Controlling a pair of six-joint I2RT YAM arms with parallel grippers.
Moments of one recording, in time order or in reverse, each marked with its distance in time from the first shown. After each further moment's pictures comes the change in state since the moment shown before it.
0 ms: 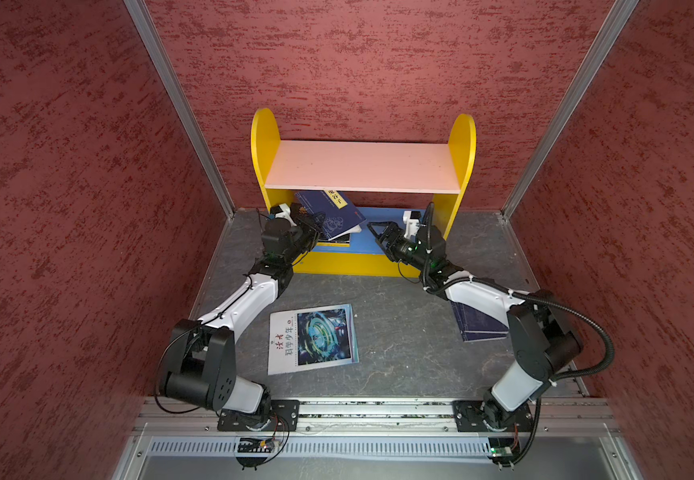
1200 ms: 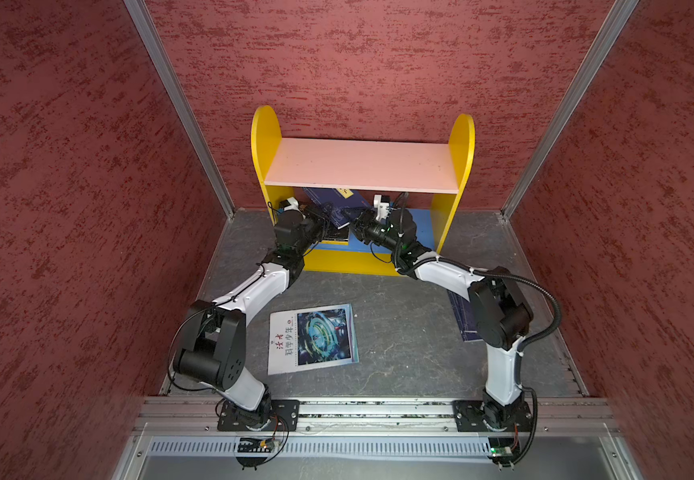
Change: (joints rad) left arm -0.063 0.114 0.106 0.053 -0.103 -0.105; right arm 0.059 0.317 0.390 0.069 -0.082 0.155
